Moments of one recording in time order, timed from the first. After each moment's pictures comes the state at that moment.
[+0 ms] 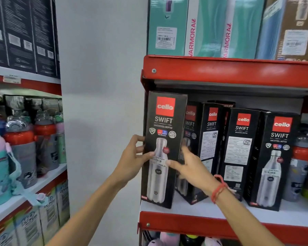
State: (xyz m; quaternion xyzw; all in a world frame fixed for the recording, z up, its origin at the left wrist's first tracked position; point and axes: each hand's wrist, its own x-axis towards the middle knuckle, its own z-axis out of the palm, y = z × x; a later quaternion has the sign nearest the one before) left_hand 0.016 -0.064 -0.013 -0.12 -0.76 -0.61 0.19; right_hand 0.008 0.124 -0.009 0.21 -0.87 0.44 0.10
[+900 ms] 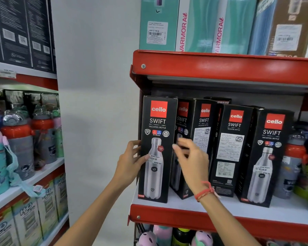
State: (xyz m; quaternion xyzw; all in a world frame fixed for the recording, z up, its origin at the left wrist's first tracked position) left_hand 0.012 -0.039 -0.040 -0.05 -0.79 -0.57 0.23; right_hand -0.004 0.139 -0.030 0.15 -0.79 0.44 0.39
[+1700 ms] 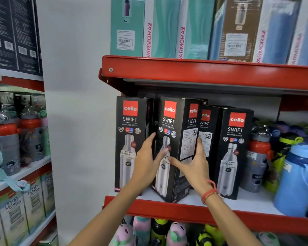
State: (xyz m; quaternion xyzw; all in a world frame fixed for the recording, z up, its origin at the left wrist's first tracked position) left_hand 0.027 0.090 -0.033 -0.14 -0.79 -0.51 0.31; right_hand 0.003 0.246 -0.044 0.12 -0.79 0.53 0.28
